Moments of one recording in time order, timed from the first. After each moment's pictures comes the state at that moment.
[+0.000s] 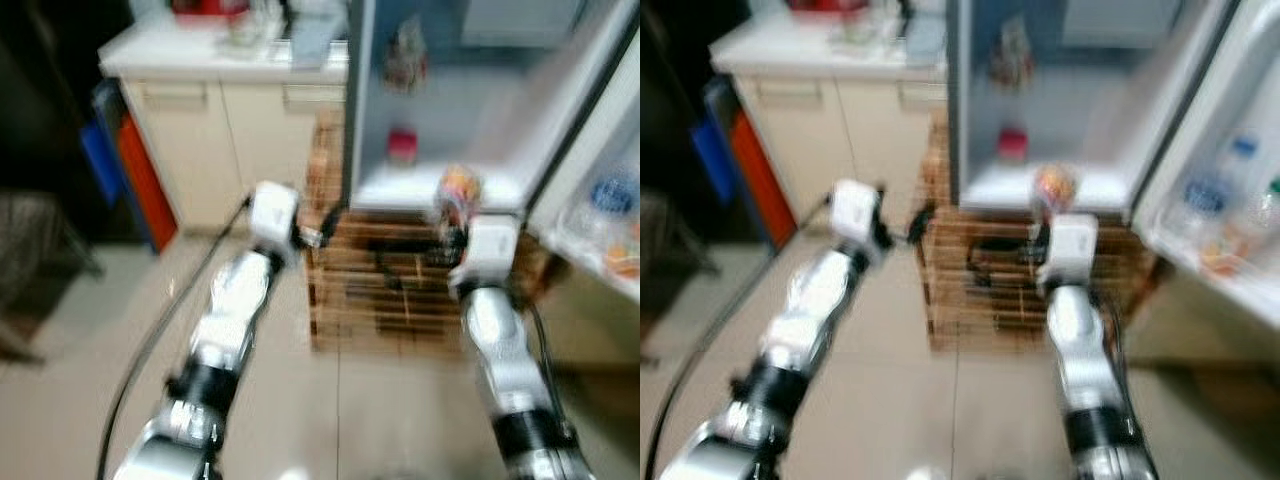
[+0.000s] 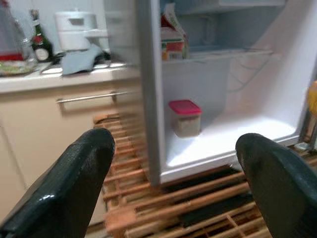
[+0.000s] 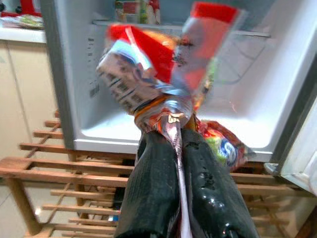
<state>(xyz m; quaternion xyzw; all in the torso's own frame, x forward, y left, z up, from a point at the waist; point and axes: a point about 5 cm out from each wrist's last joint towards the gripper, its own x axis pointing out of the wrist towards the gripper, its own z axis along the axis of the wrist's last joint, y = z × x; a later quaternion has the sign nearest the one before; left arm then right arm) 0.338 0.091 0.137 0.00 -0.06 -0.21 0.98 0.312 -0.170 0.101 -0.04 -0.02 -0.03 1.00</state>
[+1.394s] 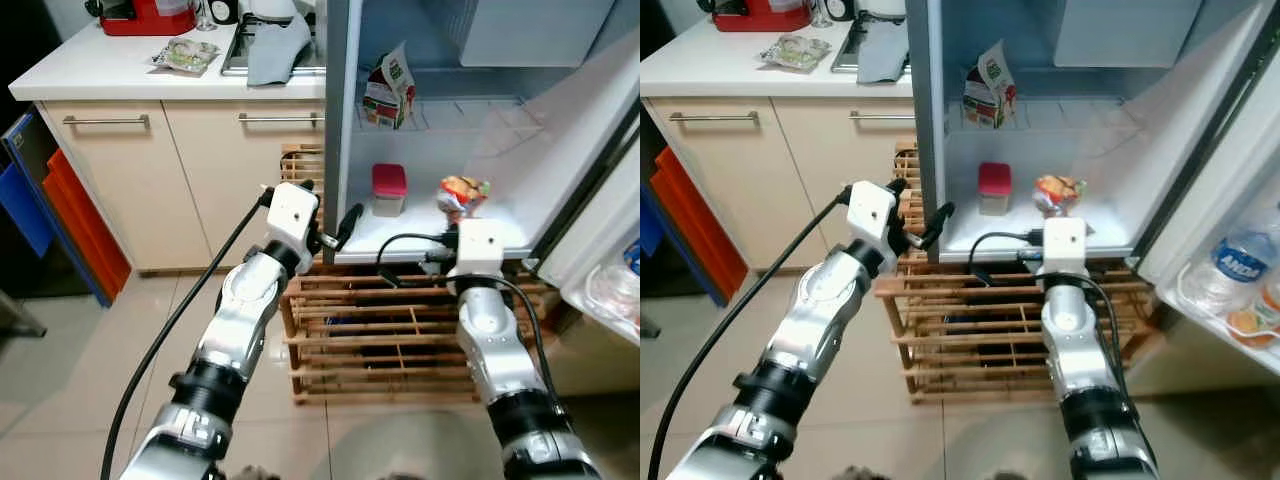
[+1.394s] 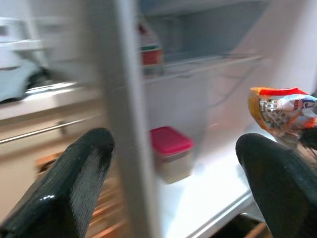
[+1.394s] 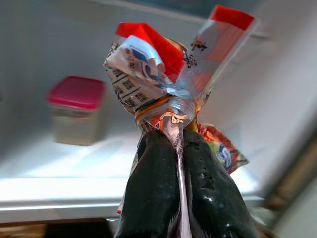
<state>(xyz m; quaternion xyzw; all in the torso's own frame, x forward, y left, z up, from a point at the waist) 0.330 0.074 0.143 0.03 -0.08 -0.26 0.96 0.329 -0.167 0.100 -0.09 0.00 -0.06 0.99</state>
